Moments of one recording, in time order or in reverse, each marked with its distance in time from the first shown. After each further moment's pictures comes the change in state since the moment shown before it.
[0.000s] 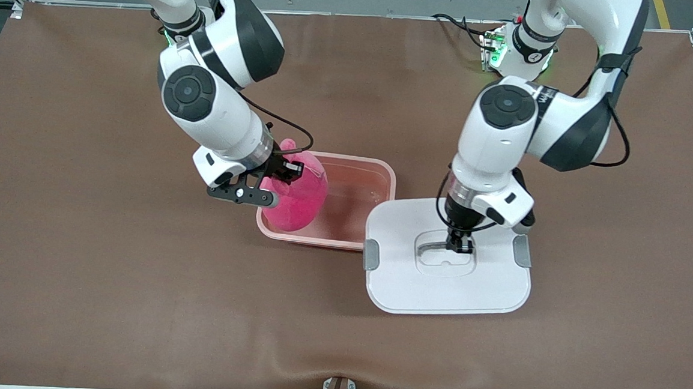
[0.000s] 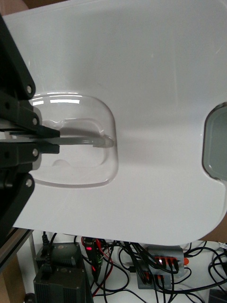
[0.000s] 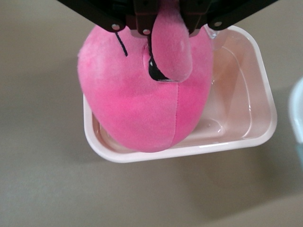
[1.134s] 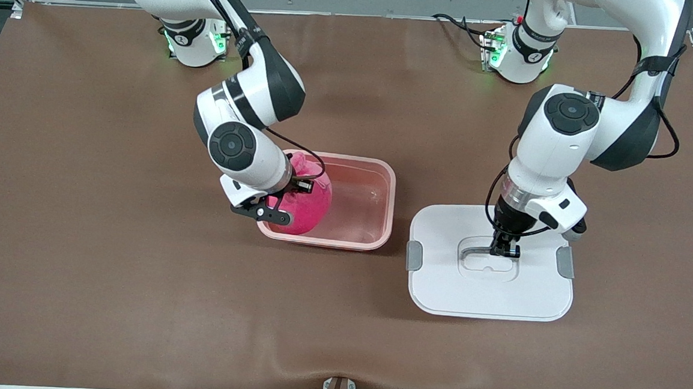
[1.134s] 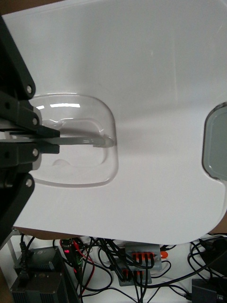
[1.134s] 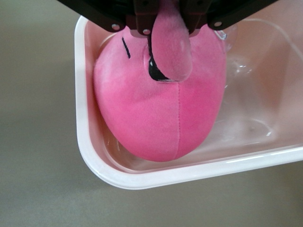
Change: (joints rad) left arm 0.119 -0.108 -0.005 -0.212 0.000 0.141 0.181; right arm 0.018 0.144 -0.011 0.000 -0.010 0.002 0.039
